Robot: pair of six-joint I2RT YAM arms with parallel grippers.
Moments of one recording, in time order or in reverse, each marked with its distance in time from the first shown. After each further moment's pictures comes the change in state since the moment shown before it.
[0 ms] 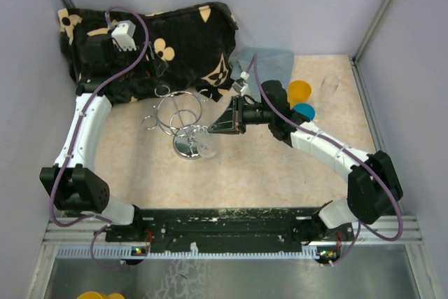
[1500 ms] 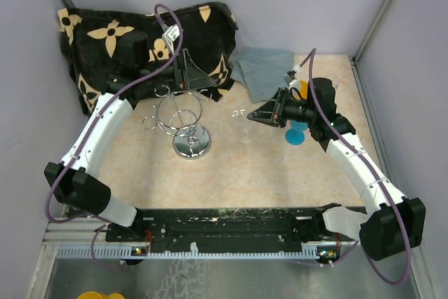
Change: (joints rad) left arm -0.275 0.015 0.048 0.047 0.557 -0.287; right arm -0.316 -0.290 -0.053 -0.330 0.041 -0.134
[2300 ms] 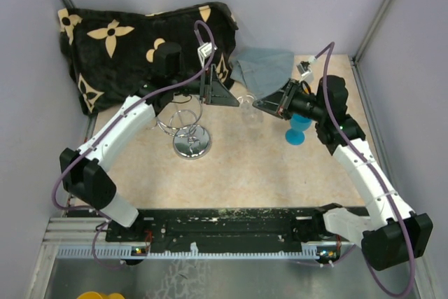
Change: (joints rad) left arm -0.195 0.066 -0.077 0.142 0.126 -0.170; right arm -0.019 -0.075 0.049 0.032 0.117 -0.004
